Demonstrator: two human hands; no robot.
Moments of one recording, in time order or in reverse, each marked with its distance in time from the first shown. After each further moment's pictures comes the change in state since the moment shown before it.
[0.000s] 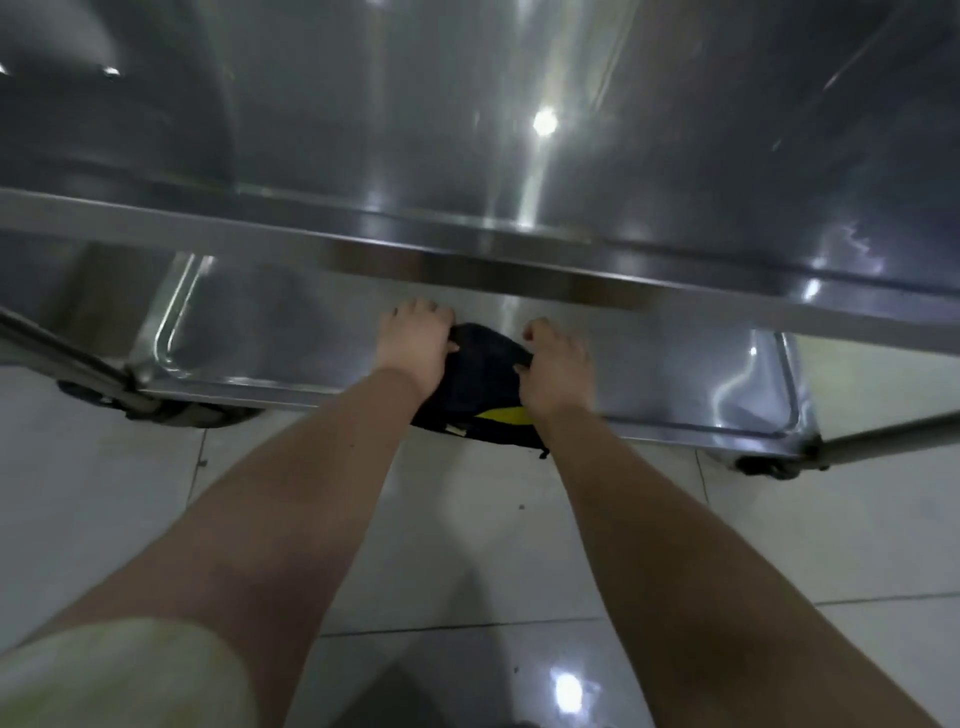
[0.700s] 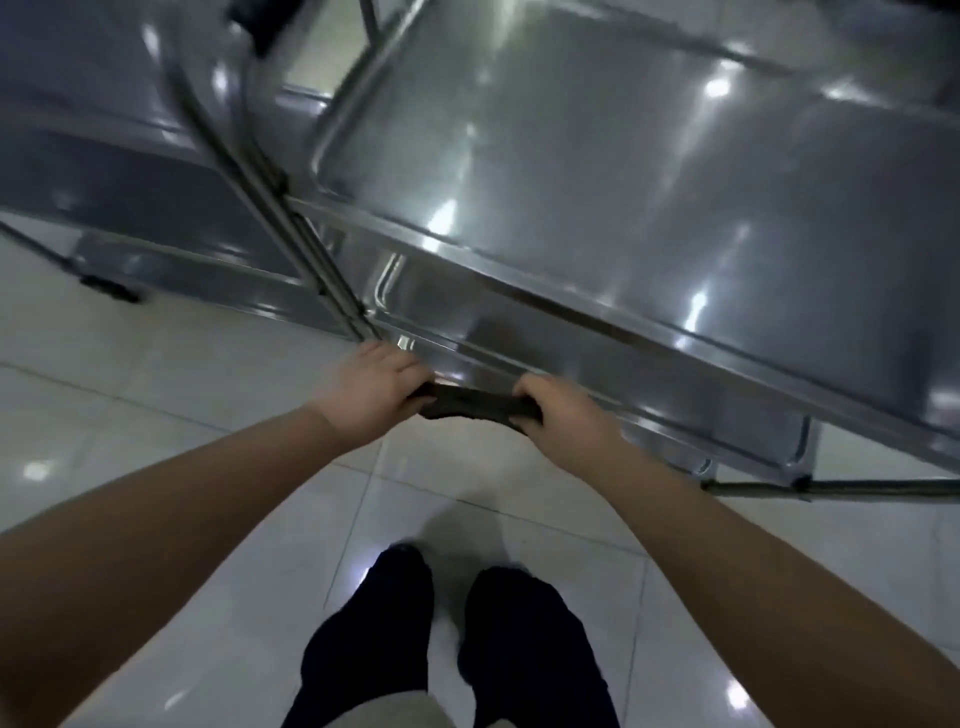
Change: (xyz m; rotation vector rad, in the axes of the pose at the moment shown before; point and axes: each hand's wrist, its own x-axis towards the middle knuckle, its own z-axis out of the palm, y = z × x) left_hand -0.271 -0.069 -0.527 -0.031 0.027 0.225; right_hand -0.208 -0.240 -0.455 0.128 -0.485 -0.544
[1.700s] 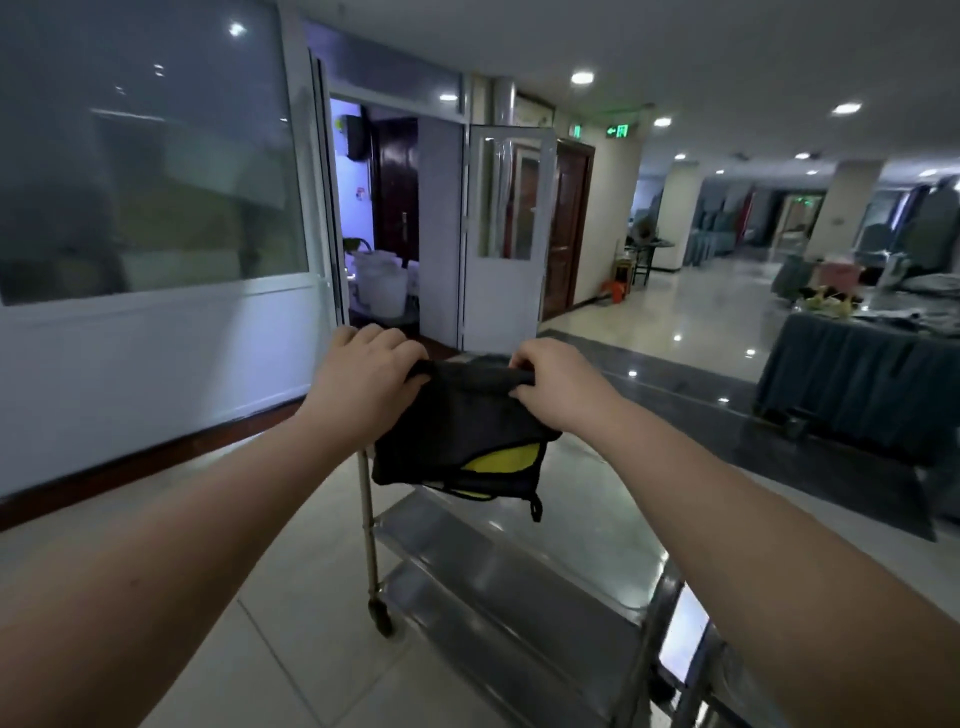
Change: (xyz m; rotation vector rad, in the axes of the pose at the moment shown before) left_hand -0.348 -0.284 -0.566 0.679 0.791 -0.596; right_hand 0.106 -0.752 -0.163 -0.274 0.431 -0.708
